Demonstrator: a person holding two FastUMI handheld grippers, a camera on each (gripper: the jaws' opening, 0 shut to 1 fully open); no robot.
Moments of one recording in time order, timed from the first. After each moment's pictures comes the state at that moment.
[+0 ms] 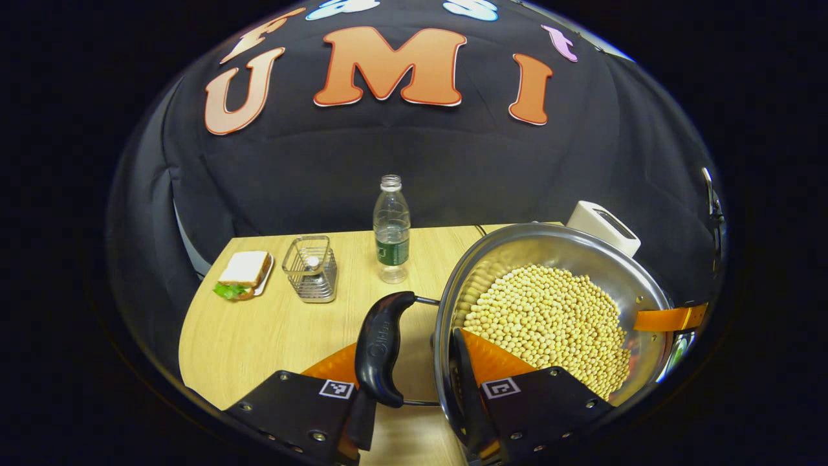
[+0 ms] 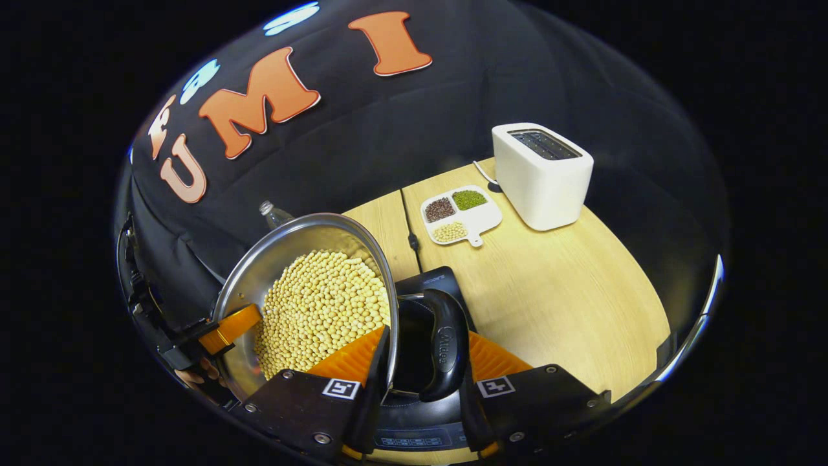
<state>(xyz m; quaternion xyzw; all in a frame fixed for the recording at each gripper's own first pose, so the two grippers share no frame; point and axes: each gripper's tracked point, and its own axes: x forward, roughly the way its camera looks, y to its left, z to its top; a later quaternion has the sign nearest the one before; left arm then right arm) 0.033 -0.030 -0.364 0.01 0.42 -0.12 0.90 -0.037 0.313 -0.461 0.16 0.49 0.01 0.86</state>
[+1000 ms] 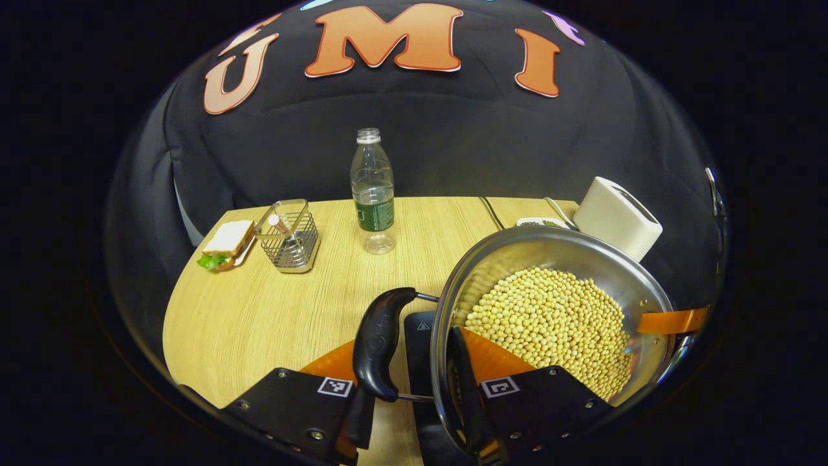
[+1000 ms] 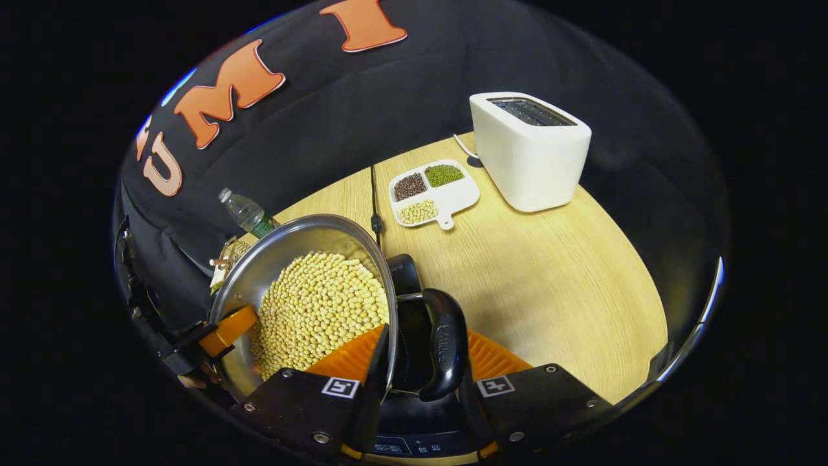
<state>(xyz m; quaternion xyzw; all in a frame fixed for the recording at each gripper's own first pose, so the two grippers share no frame) 0.029 -0.032 -0.358 0.01 0.47 -0.08 0.88 -0.027 0.303 -0.453 0.15 0.53 0.01 0.83</state>
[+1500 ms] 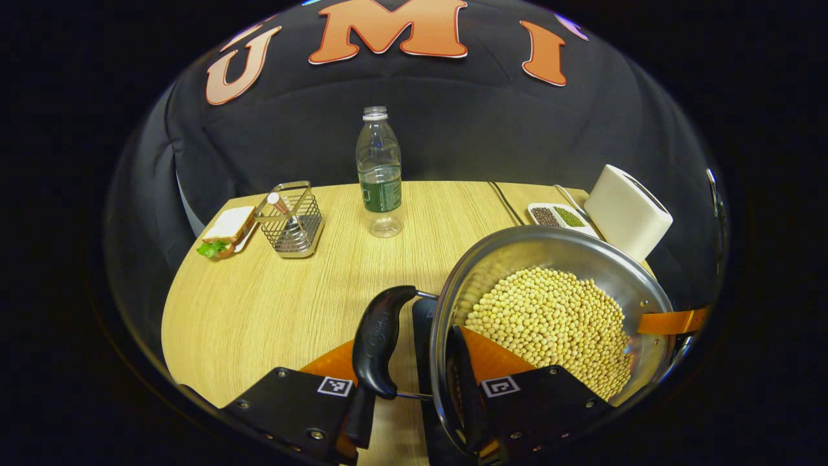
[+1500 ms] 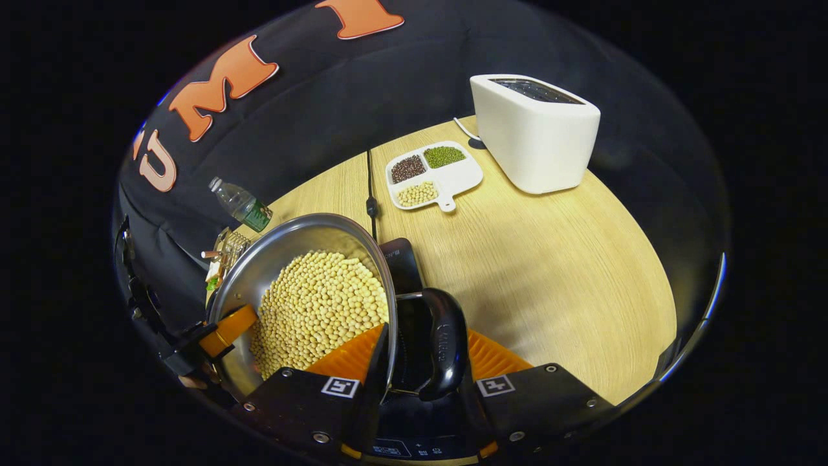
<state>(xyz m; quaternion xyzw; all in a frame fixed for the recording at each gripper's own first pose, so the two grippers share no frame) 0.028 -0.035 -0.360 0.02 0.48 -0.07 0.87 -0.024 0.298 -0.447 0.15 0.55 0.02 0.82</state>
